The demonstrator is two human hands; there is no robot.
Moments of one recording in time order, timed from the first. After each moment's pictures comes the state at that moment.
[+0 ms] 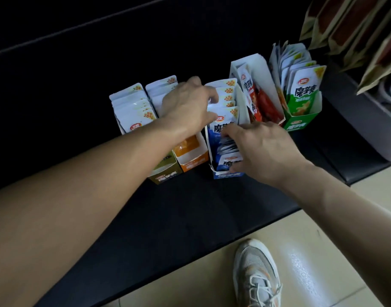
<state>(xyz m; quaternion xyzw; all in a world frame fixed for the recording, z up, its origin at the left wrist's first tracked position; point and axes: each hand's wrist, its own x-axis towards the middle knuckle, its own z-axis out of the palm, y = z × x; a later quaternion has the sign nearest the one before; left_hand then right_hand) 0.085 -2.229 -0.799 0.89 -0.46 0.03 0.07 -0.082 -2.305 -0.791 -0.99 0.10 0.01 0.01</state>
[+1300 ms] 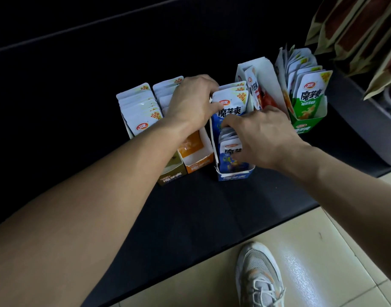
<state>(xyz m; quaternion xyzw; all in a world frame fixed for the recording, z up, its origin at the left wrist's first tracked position) 0.101 -2.231 -0.802 0.86 -0.46 0.02 0.22 -0.053 -2.318 -0.791 -0.99 0.10 0.01 -0.04</state>
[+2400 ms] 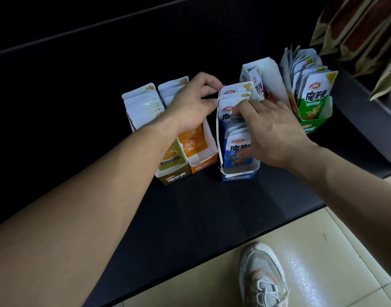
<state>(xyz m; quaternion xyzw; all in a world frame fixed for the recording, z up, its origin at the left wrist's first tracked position) 0.104 -2.212 -0.801 0.78 -0.36 -0.22 0.46 -0.053 -2.329 -0.801 -0.99 0.13 -0.02 0.01</state>
